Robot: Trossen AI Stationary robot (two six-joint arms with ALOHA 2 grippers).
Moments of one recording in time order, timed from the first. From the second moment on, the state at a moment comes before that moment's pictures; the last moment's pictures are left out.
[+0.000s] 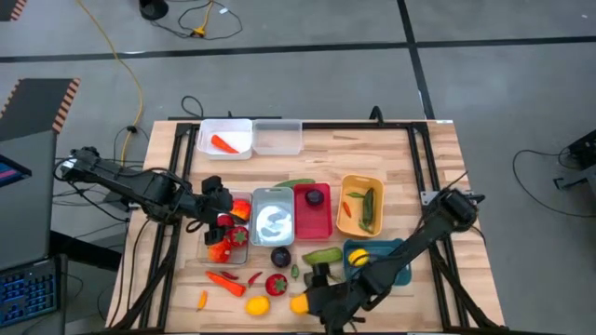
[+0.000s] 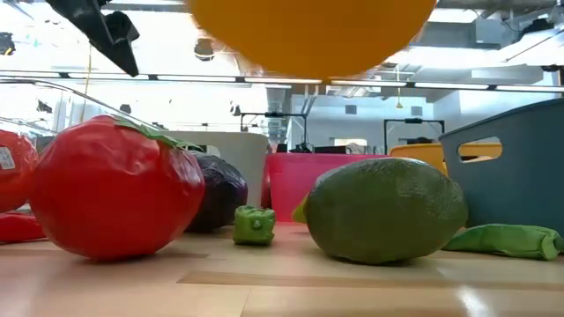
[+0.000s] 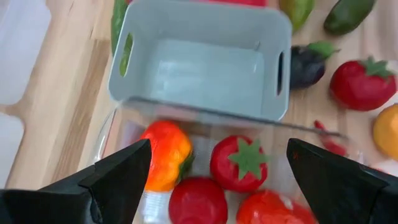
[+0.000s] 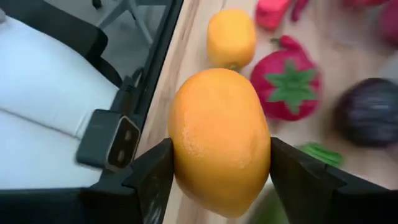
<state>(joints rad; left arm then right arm) -0.33 1.03 0.97 -0.95 -0.26 -0.42 0.67 1.98 1.50 -0.34 0.32 0.36</state>
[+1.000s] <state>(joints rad) -0.36 1.04 0.97 -0.71 -0.23 -0.30 0.69 1.71 1.50 -1.21 0.18 0.89</state>
